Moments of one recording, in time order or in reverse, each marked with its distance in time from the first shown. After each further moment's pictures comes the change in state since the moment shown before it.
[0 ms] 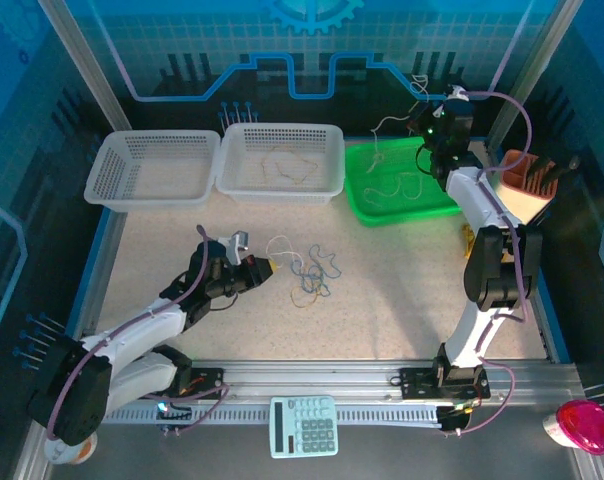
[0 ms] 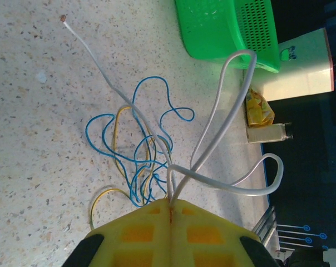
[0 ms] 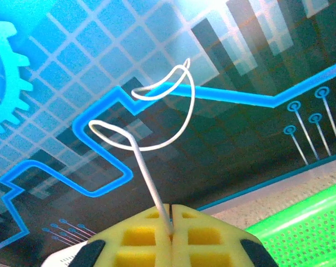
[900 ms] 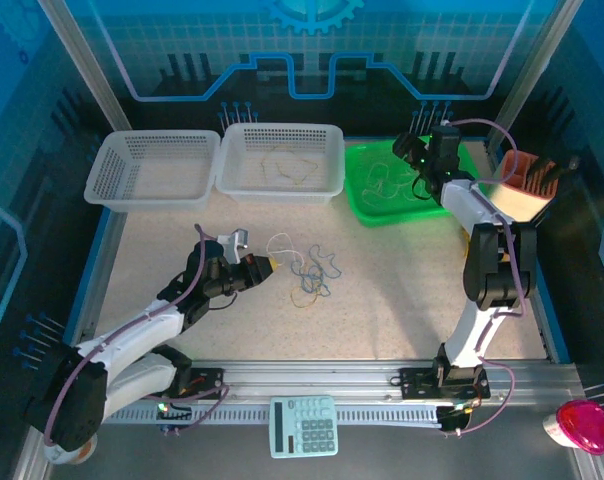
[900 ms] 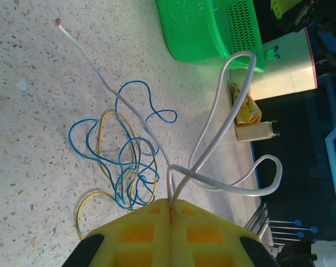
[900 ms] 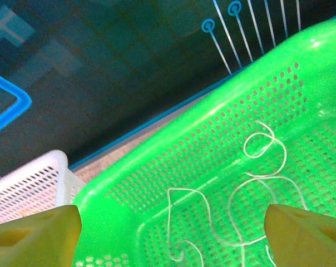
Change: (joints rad) left arm 0.000 -0.033 0.007 0.000 0.018 0.004; right arm 0.002 -0.002 -0.174 -0.132 0.061 -0.049
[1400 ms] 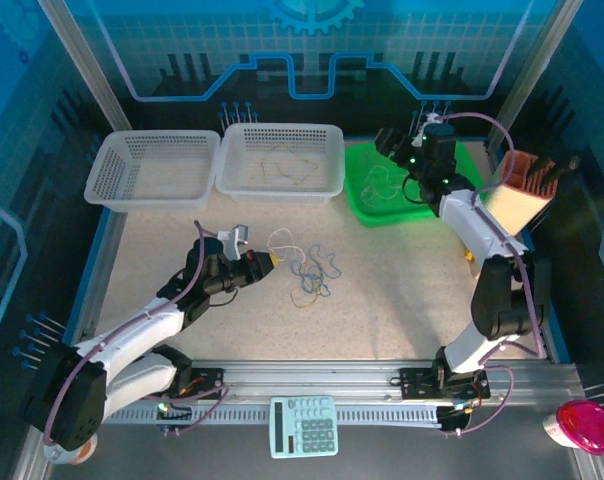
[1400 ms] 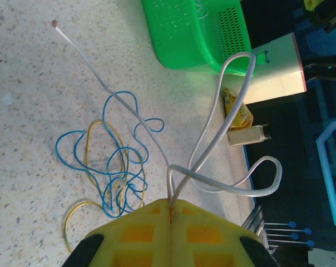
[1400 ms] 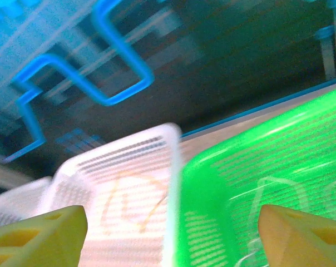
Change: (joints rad) left arm 0.000 0.011 0.035 0.012 0.005 -0.002; right arm 0.135 -0.222 -0.073 0.002 -0.129 0.002
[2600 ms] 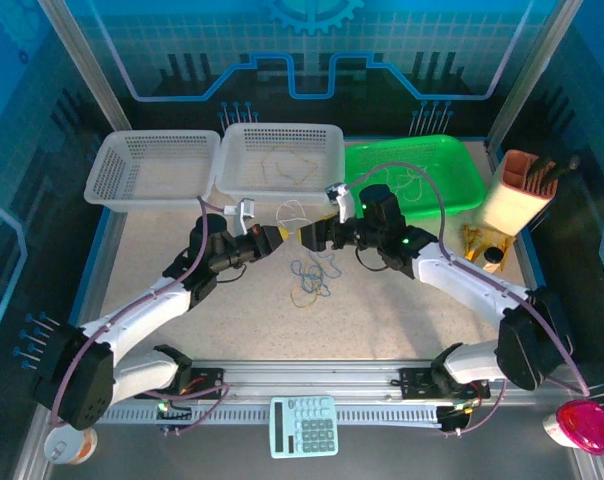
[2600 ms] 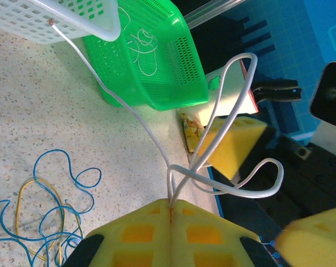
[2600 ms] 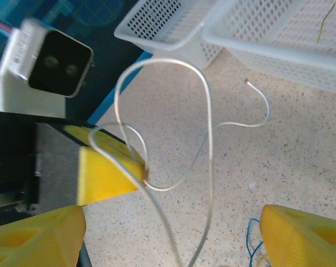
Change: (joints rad) left arm 0.000 0.112 0.174 0.070 0.029 -0.043; right arm 0.443 -0.231 -0.332 -0.034 -0.315 -0.180
